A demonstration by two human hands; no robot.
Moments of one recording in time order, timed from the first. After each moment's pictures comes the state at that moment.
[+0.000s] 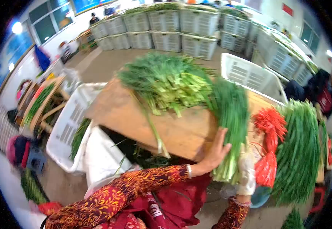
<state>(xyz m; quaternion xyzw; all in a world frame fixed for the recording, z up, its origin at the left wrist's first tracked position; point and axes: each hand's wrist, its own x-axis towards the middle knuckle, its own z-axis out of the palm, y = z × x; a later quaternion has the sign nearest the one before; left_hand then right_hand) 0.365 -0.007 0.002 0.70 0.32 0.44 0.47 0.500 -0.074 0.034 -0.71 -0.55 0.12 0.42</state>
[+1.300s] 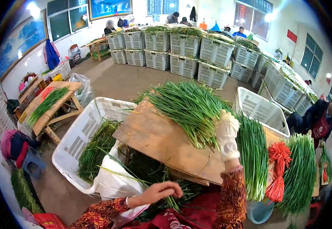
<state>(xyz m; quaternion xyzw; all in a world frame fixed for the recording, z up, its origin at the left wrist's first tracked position) 0.016 -0.042 0.052 0.58 0.17 0.34 0.72 0.283 0.122 0.117 -0.68 -0.72 -0.10 0.12</state>
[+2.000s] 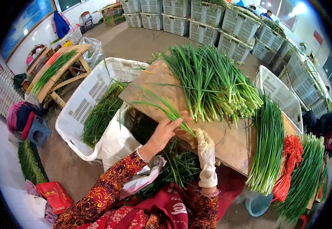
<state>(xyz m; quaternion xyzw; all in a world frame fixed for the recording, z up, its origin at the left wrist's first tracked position) 0.023 0.045 0.033 0.37 0.30 0.51 0.71 0.178 0.014 0.048 -0.49 -0.44 0.58 0.48</state>
